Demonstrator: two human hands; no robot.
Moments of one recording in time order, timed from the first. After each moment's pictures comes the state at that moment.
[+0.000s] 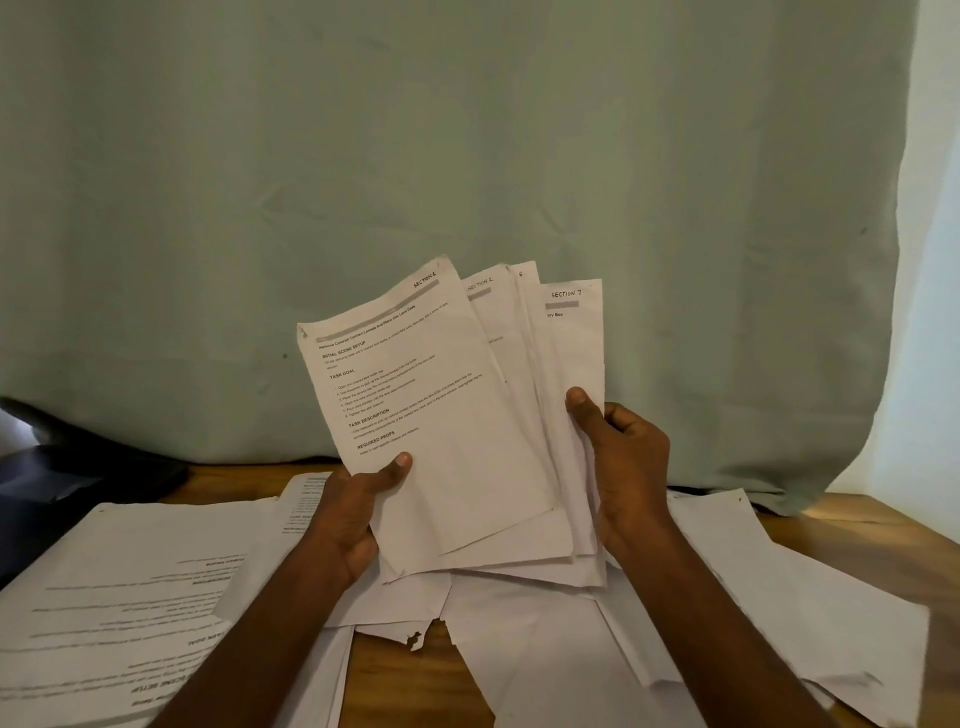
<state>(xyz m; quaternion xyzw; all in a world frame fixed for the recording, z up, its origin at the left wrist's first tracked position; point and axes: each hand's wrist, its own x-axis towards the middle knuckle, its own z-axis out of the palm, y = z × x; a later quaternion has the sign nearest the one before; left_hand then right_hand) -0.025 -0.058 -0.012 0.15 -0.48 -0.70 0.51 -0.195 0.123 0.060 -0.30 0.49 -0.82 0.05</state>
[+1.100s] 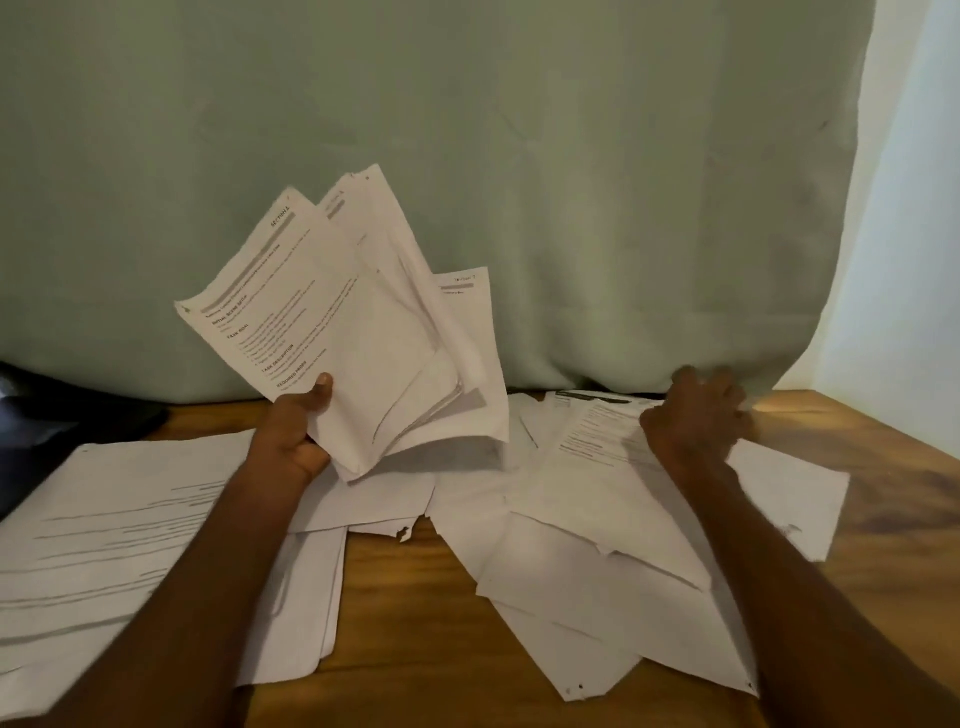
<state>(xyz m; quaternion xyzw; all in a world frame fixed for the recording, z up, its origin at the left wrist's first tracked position) -0.001 -0.080 -0.007 0.22 -0.42 -0.72 0.51 -0.285 0.191 0.009 -0.16 0.92 -0.28 -0.21</state>
